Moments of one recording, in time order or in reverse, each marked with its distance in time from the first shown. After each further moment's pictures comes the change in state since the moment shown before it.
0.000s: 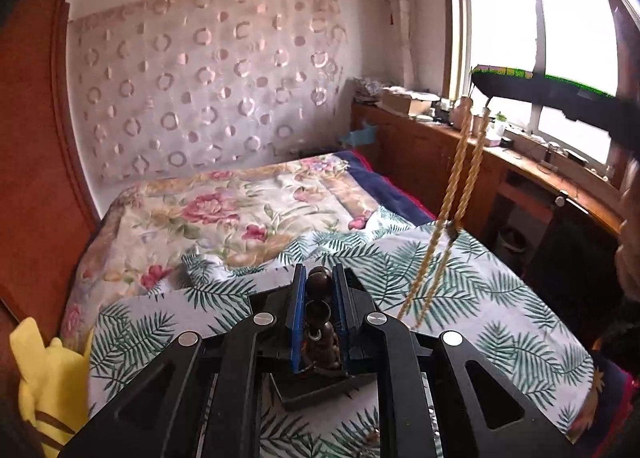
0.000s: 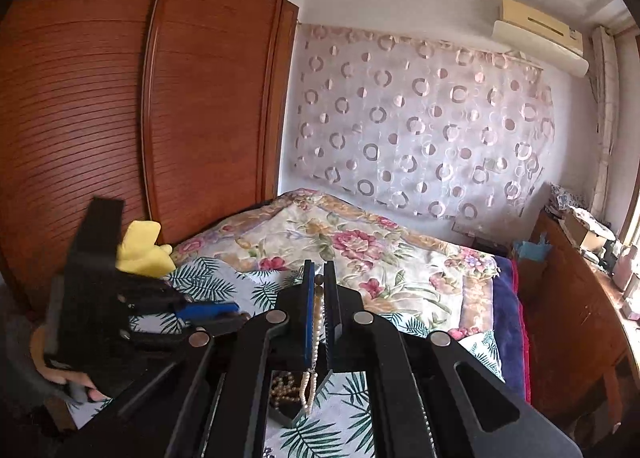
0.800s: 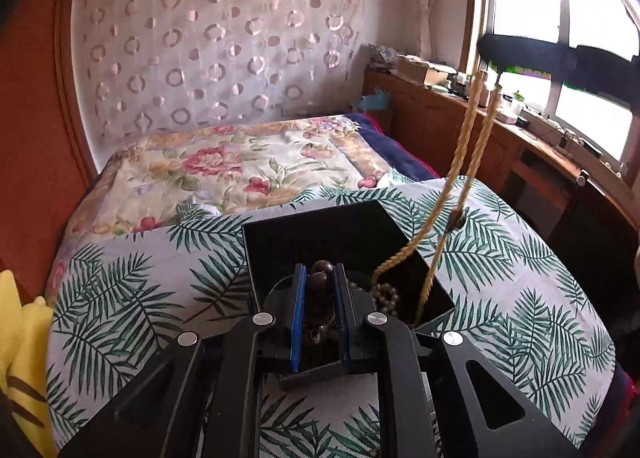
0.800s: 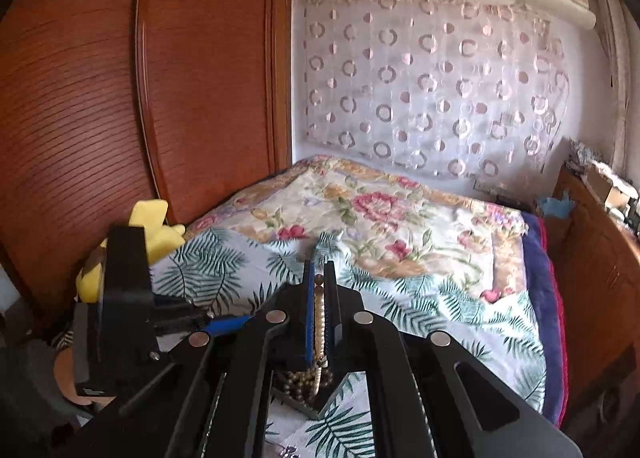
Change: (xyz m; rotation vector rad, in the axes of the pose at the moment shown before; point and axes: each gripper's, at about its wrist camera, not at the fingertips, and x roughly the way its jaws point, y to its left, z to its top) left arm 0.051 0.014 -0.054 -0.057 0.111 0.011; right arm 0.062 0.003 -0.048 0.094 0.124 0.078
